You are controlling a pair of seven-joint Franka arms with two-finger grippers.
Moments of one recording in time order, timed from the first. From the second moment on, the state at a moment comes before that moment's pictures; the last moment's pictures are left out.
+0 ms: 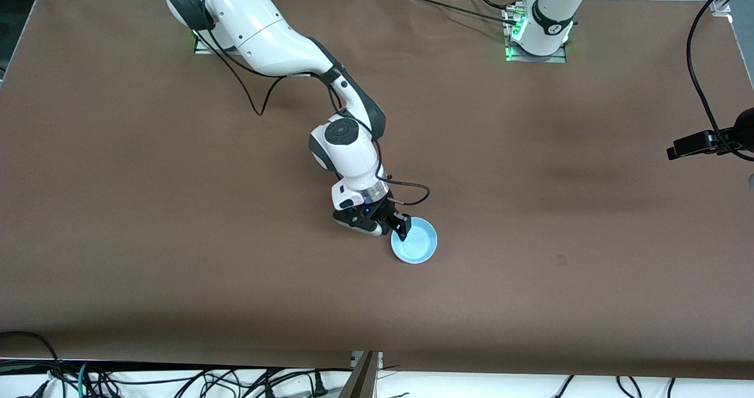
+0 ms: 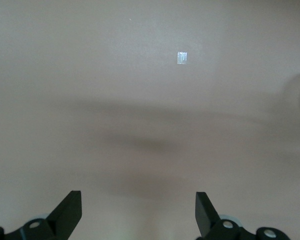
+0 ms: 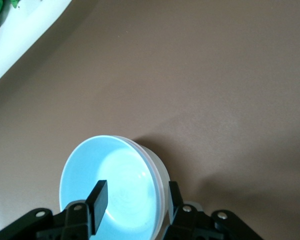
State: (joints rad) left arm 0.05 0.25 0.09 -1.36 -0.05 1.45 -0.01; right arm 0.71 1.04 -0.02 -1.14 -0.05 2.73 1.23
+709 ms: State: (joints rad) left arm 0.05 0.25 0.09 -1.36 -0.05 1.45 -0.01; right arm 0.57 0.93 0.08 -1.00 -0.05 2.42 1.23
